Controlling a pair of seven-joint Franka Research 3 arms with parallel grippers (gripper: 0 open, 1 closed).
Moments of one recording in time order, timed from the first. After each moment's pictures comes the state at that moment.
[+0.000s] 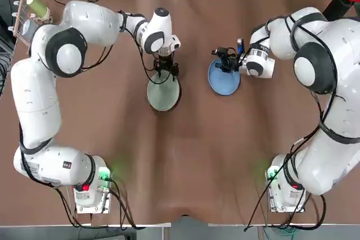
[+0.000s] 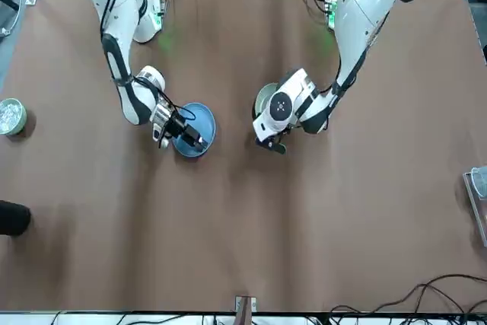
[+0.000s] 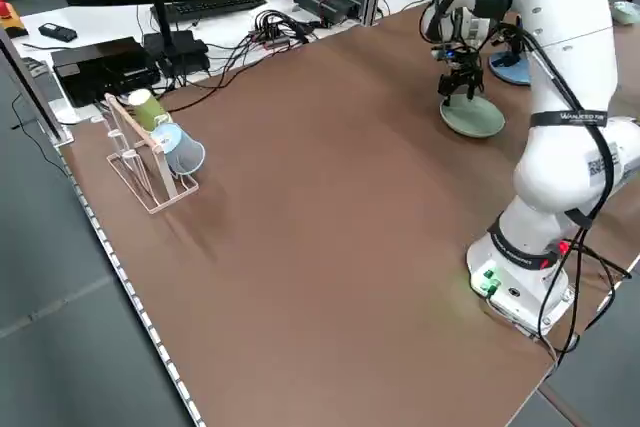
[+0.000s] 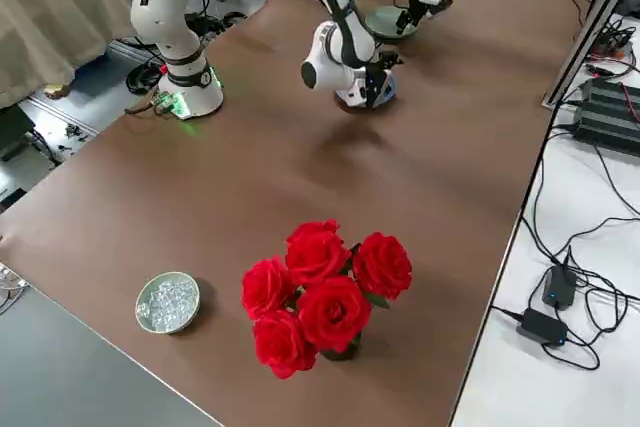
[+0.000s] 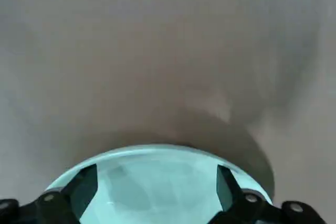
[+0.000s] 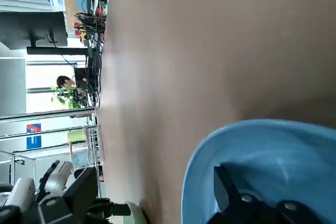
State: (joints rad) left arm -0.18 0.73 -0.59 -1.81 0.28 2.22 -0.60; right arm 0.52 0.52 -0.10 -2.28 2.32 2.21 -1.24
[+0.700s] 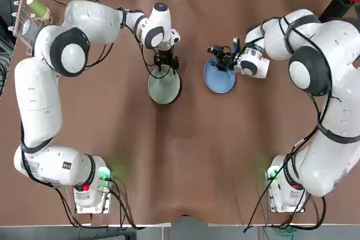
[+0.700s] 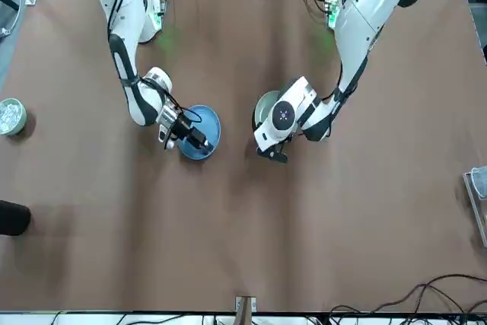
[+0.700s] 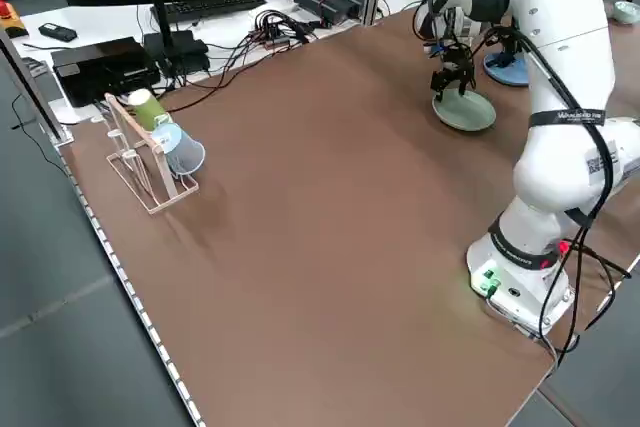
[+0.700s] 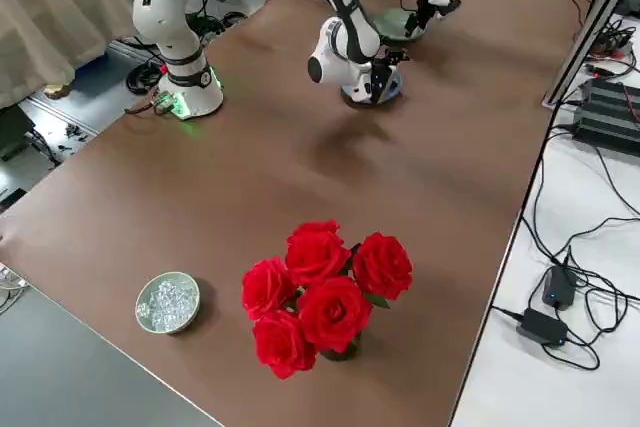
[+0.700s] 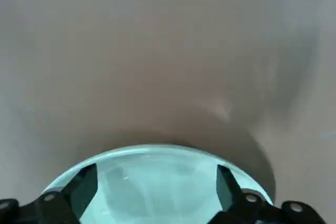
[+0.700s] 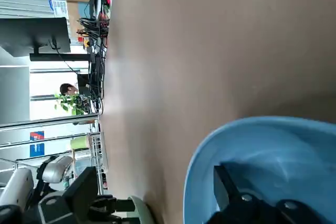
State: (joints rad) left arm -0.20 0.76 -0.55 -1.73 0.28 2.22 -0.60; right arm 0.58 0.55 -0.10 -2.22 2.41 2.24 -1.24
